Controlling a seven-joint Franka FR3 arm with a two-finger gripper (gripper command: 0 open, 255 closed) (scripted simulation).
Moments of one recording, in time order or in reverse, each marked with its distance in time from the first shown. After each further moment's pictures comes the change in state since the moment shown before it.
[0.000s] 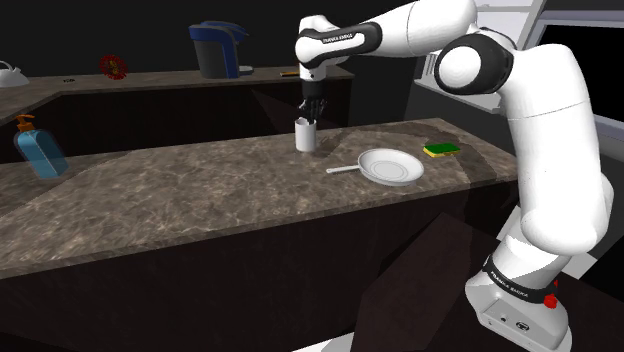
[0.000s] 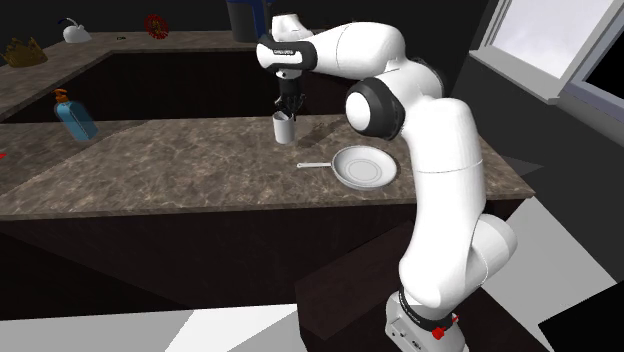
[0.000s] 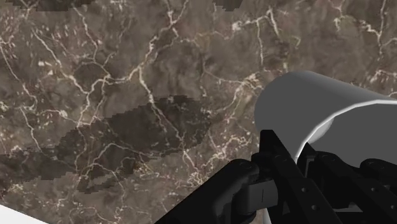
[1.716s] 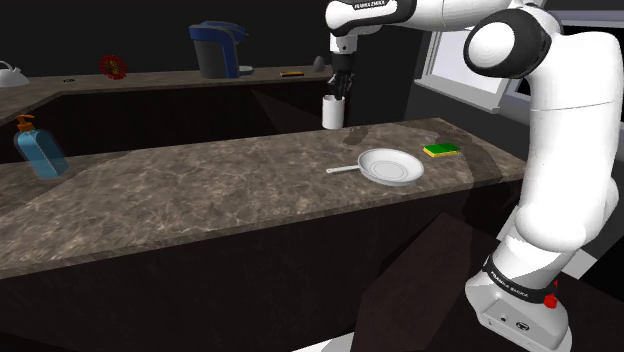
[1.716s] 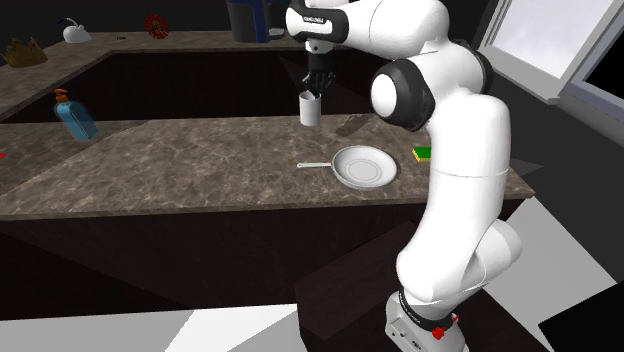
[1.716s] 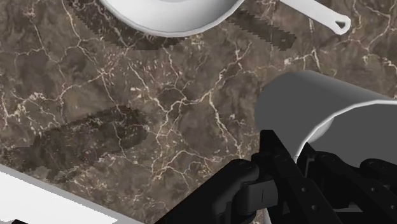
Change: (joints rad) arm -0.113 -0.173 -0.033 -0.067 0.017 -0.106 -0.143
